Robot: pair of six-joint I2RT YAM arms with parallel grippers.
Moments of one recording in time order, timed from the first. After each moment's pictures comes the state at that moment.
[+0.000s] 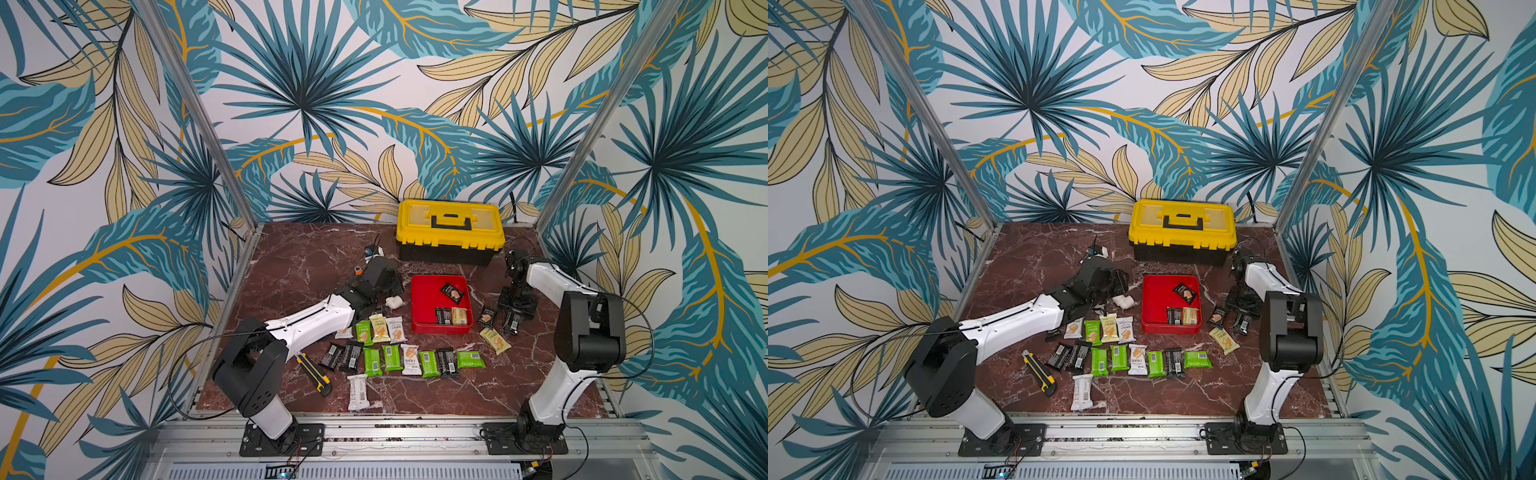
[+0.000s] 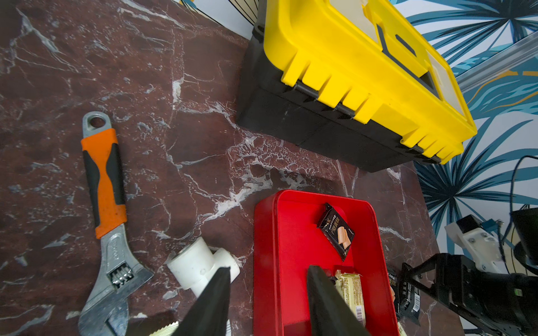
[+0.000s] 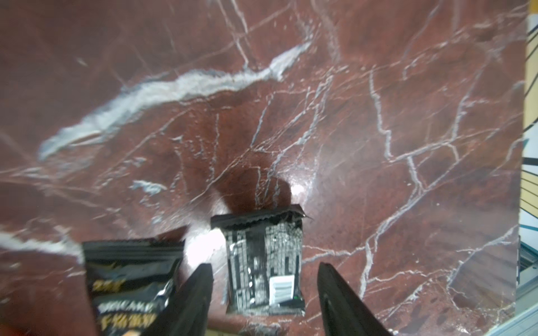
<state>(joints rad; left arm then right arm) -0.68 1.63 1.11 -0.08 -0.19 -0.81 -0.09 1.82 1.27 -0.95 0.23 0.45</state>
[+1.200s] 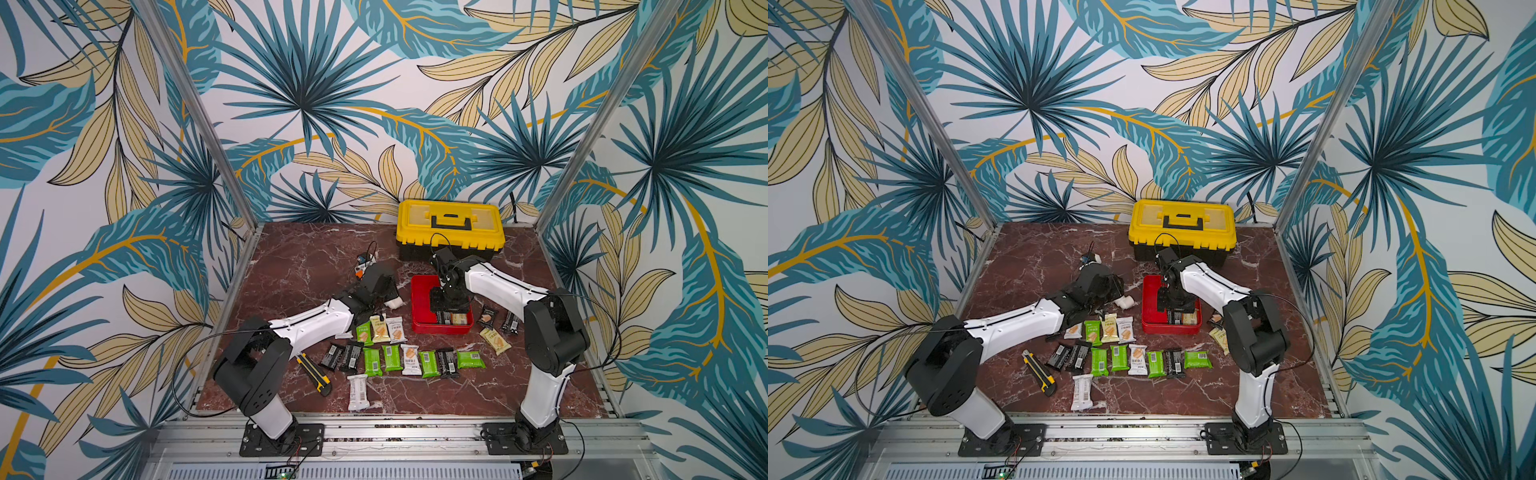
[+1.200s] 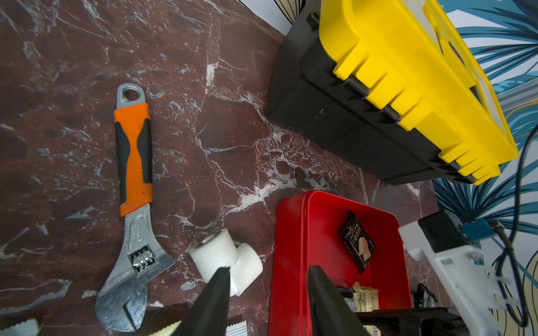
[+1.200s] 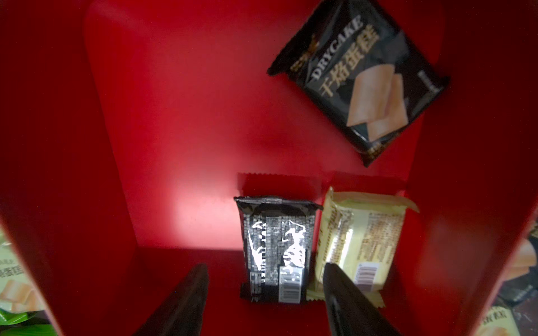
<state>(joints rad) -0.66 1.63 1.03 -0.03 -0.23 -0.91 0.45 1.90 1.41 -0.93 0.04 0.50</state>
